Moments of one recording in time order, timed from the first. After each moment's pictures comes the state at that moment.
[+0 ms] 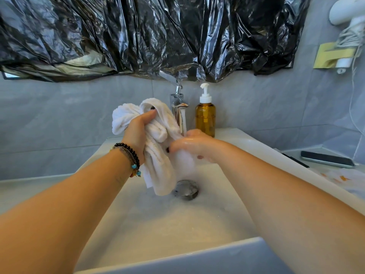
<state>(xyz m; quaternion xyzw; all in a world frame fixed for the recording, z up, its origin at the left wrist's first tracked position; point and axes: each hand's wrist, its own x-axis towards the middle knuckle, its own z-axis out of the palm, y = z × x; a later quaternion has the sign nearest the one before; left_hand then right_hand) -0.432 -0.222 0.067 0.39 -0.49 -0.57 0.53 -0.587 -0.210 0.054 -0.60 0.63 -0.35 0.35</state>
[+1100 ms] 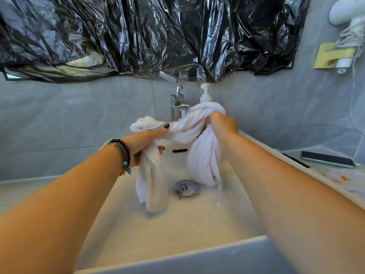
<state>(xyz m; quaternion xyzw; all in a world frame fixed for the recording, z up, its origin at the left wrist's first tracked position) -0.417 -0.245 0.057 0.47 -0.59 -0.55 0.36 -0.633 -0.226 0.069 -0.34 0.64 -0.62 0.29</state>
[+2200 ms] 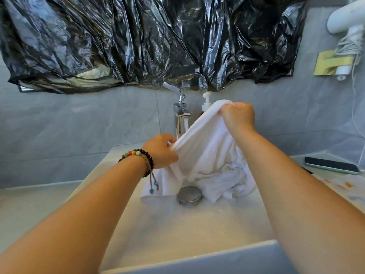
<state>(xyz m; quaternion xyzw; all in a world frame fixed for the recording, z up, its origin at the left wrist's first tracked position) -0.444 -0.220 0.070 0.51 -0.81 -0.15 0.25 -0.641 -0.194 0.105 -0.43 0.58 -0.68 0.12</state>
